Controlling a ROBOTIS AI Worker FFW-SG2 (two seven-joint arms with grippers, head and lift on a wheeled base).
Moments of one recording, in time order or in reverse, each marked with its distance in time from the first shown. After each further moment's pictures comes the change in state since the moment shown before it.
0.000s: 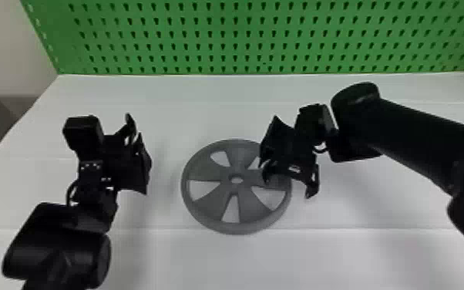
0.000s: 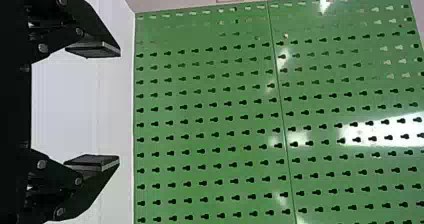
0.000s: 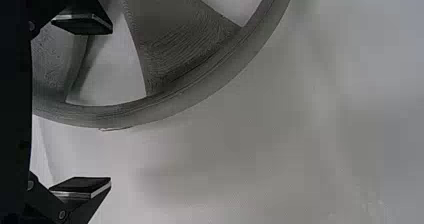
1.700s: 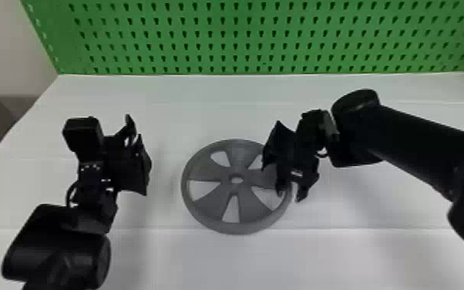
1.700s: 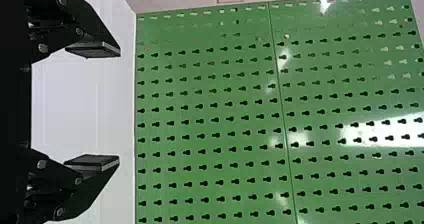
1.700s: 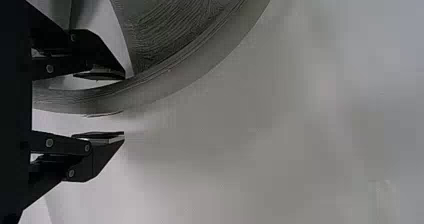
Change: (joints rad) left arm 0.005 0.000 0.000 -0.003 0.000 0.000 0.001; right arm 0.019 -0.007 -0.003 -0.003 0.021 -0.036 0.001
